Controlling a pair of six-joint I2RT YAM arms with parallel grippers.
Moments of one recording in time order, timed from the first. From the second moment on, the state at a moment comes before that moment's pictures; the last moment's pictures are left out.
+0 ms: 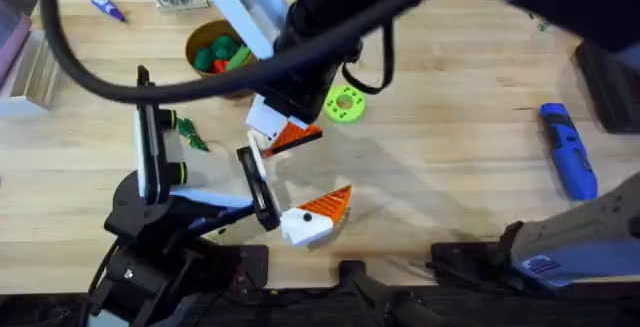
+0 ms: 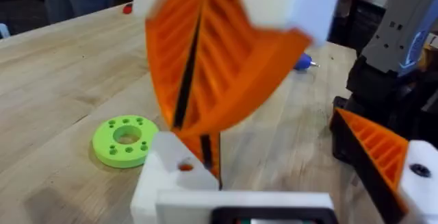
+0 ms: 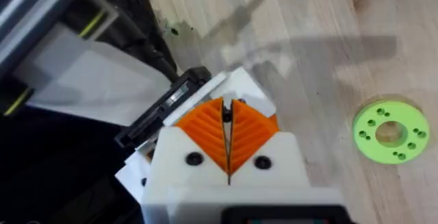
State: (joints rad) left arm -0.39 0.01 0.01 -0.07 0.79 -0.11; right arm 0.92 1.78 1.88 -1.32 -0.36 -0.18
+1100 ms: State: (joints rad) left arm -0.39 0.01 0.01 -0.08 0.80 -0.12; right arm 0.94 1.83 1.88 -1.31 -0.29 -0.19
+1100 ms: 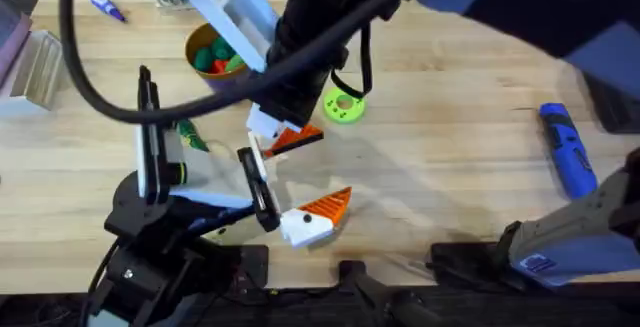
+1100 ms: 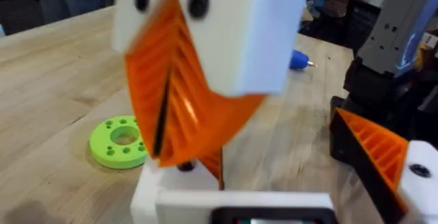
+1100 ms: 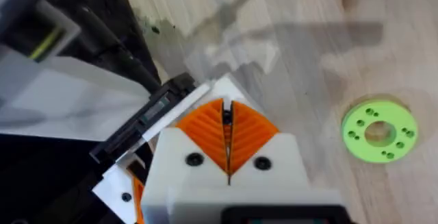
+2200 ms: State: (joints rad) left arm -0.39 0.01 0.01 -0.08 0.80 -0.12; right arm 0.92 1.80 1.88 -1.35 -0.28 -0.18
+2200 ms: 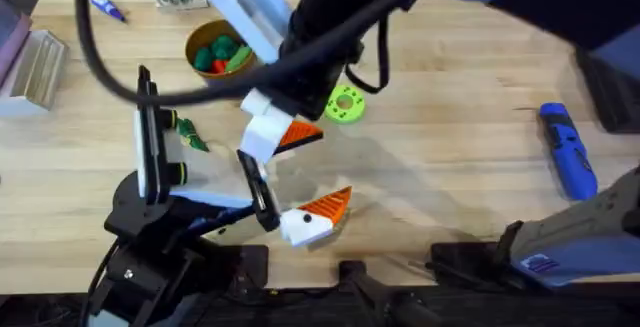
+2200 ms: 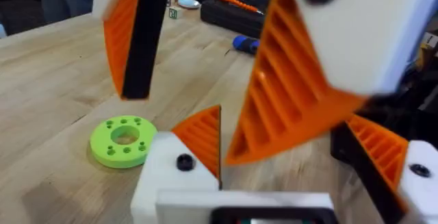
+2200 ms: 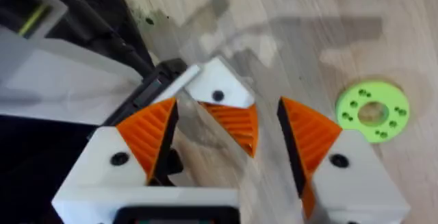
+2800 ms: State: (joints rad) left arm -0.39 0.01 0.01 -0.08 0.80 -0.11; right arm 0.78 1.53 1.74 -1.35 -0.29 -0.09
